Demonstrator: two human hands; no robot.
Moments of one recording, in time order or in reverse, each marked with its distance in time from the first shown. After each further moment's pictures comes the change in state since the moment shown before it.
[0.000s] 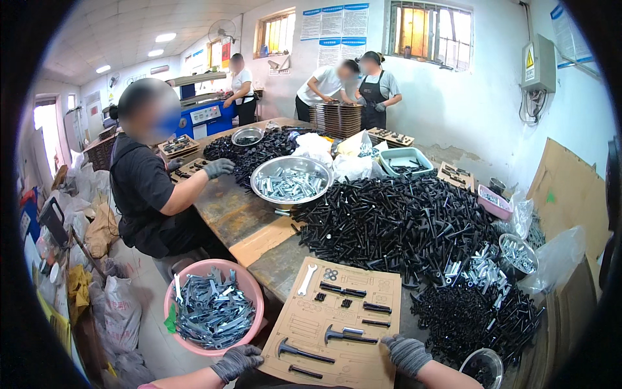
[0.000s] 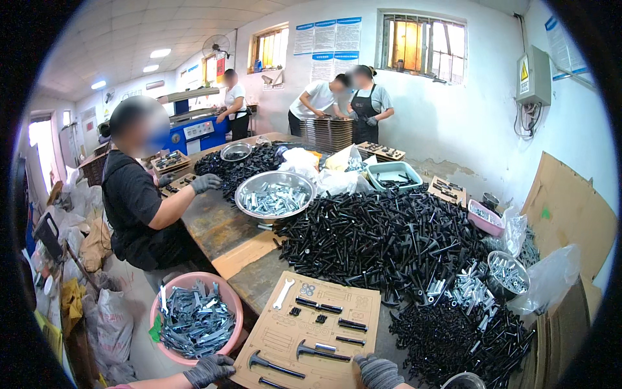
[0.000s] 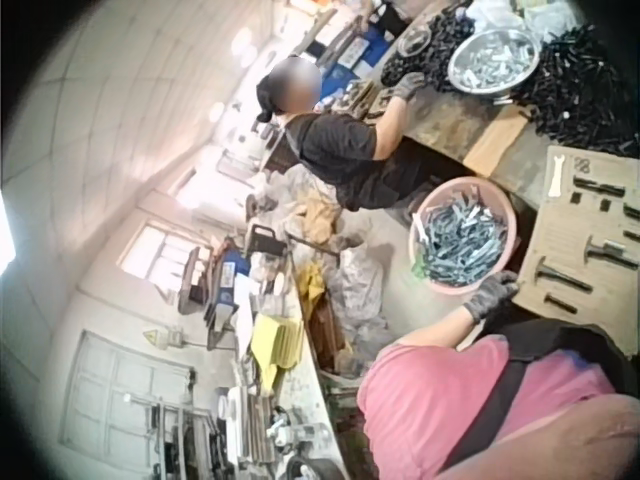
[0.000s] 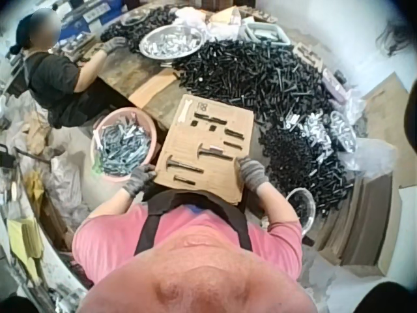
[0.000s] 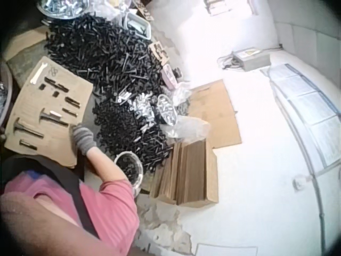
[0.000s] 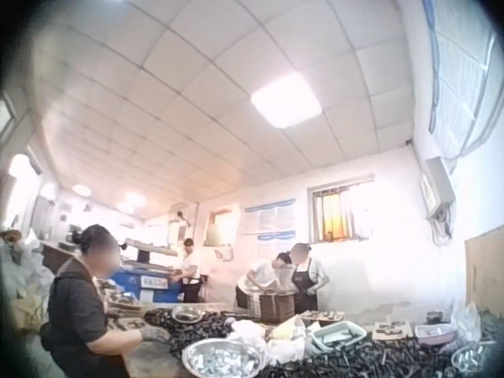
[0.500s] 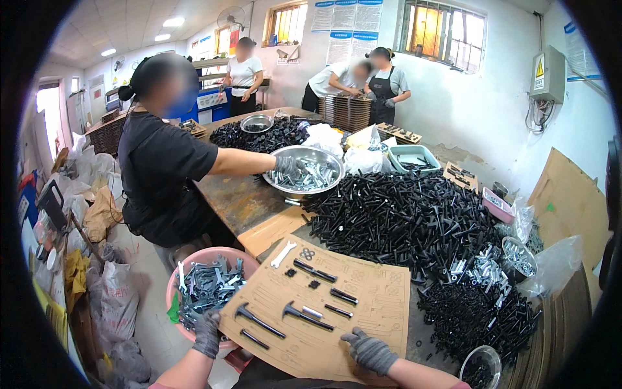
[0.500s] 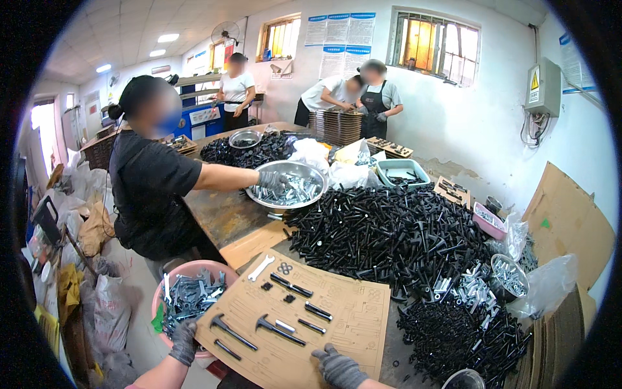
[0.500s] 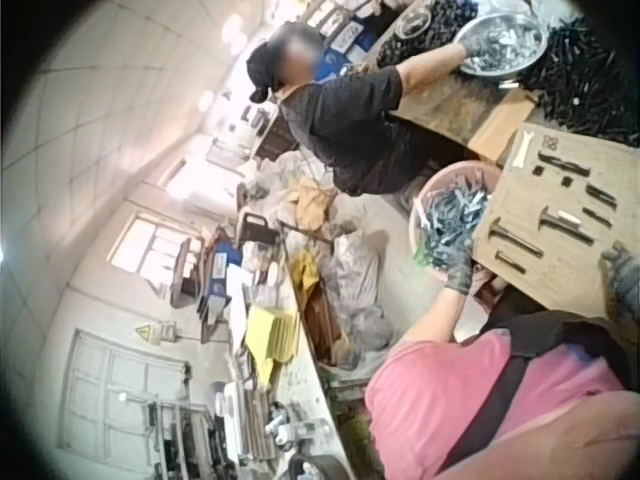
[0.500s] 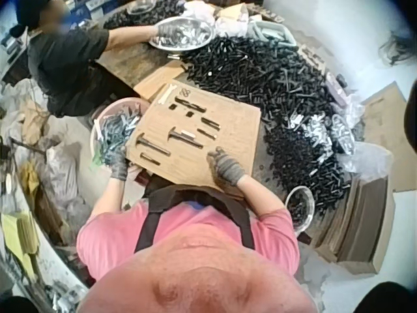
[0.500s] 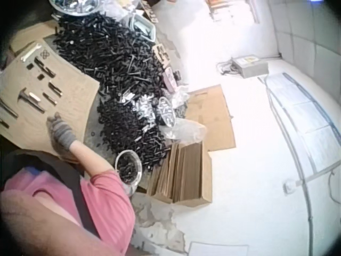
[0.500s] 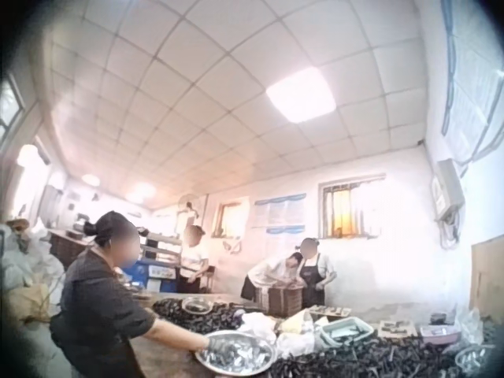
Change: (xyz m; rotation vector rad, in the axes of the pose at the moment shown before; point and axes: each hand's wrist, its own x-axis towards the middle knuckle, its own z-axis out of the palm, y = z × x) left_hand 0.079 -0.137 -0.070 -0.808 0.629 0.306; right_hand 0.047 -0.089 0.017 0.257 0.094 -0.214
